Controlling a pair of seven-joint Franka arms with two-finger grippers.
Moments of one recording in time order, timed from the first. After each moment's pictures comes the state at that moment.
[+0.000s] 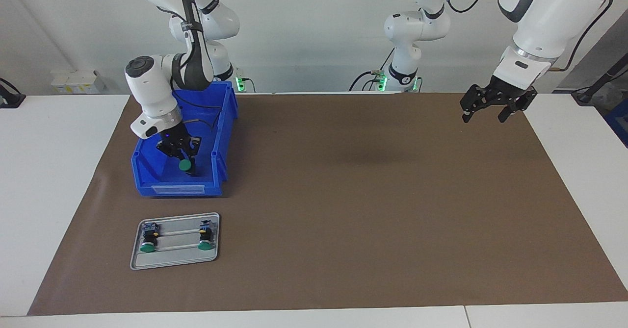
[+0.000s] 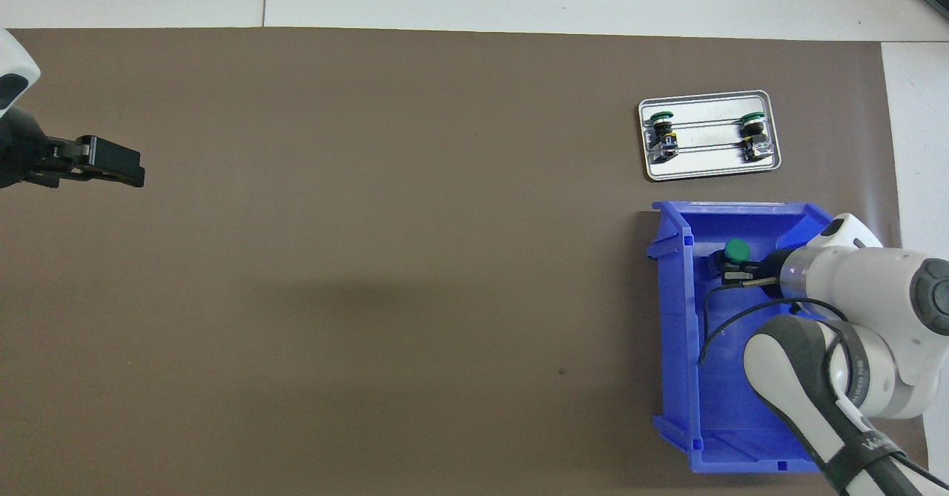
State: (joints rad) left arm 0.00 0.05 -0.08 -1.54 -0.02 1.62 -0.02; right arm 0.15 -0.08 -0.20 -2.48 0.08 2.55 -0.14
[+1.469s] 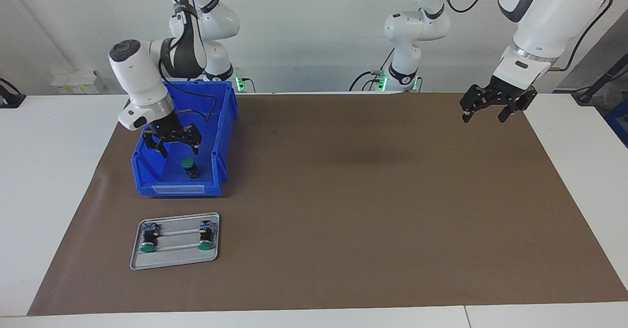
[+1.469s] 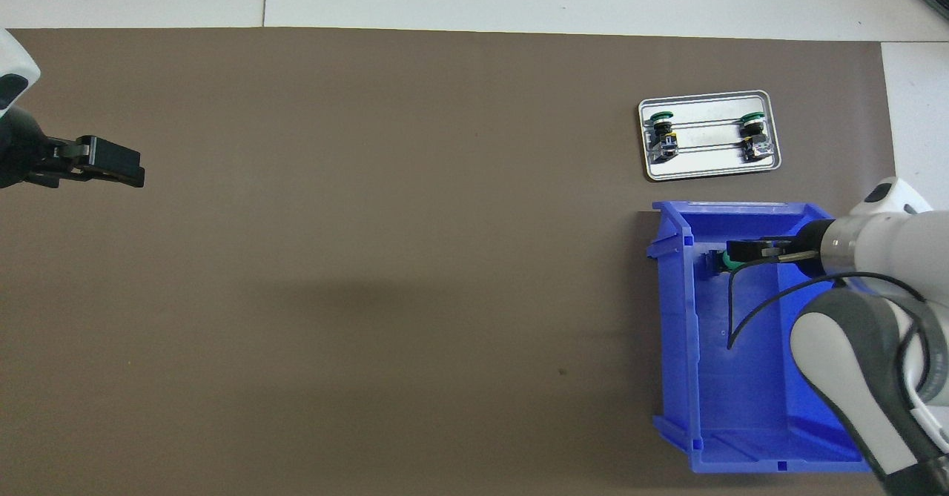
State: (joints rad) left arm 0.00 0.05 -0.08 -1.54 -0.02 1.62 -0.02; right arm 0.14 -0.14 -0.19 -2.23 0.08 2.24 -0.14
